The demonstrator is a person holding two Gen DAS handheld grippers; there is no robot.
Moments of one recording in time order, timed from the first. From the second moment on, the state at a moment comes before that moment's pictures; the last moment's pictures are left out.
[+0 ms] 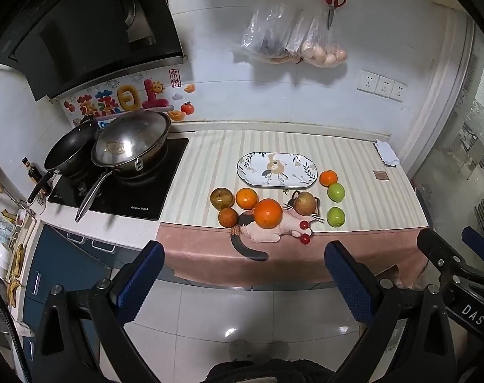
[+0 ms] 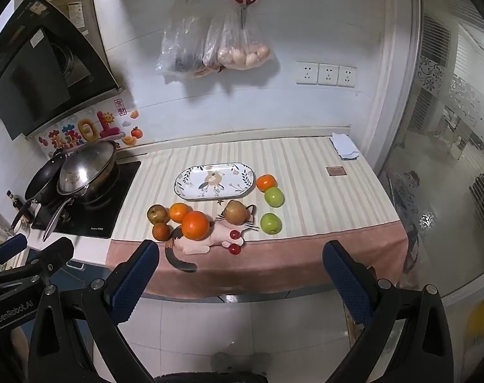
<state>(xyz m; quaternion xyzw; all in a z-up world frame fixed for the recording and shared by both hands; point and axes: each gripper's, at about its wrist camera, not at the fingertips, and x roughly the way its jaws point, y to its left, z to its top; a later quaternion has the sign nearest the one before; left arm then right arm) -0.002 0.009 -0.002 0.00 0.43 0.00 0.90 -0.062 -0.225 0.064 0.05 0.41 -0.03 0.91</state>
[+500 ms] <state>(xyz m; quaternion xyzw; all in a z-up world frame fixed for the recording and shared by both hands) -0.001 0.012 -0.002 0.00 0.43 0.00 0.90 -0.060 -0.225 0.064 0.05 0.41 -0.02 0.91</state>
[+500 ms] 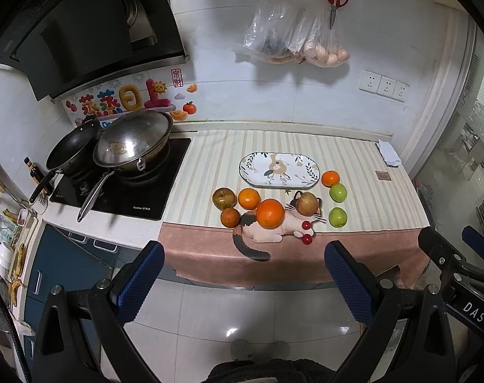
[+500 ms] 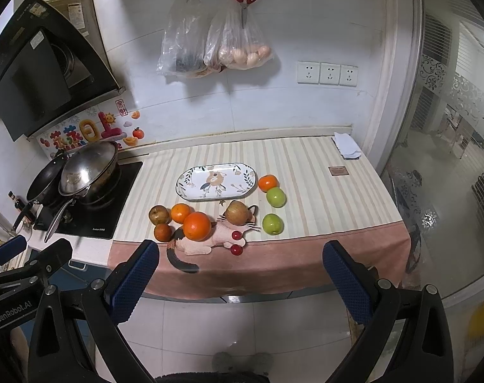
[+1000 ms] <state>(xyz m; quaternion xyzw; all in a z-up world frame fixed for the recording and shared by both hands) -0.001 0.011 -0.001 0.00 0.43 0.00 0.90 -0.059 -0.224 0.065 0.05 0.41 -0.02 0.91</state>
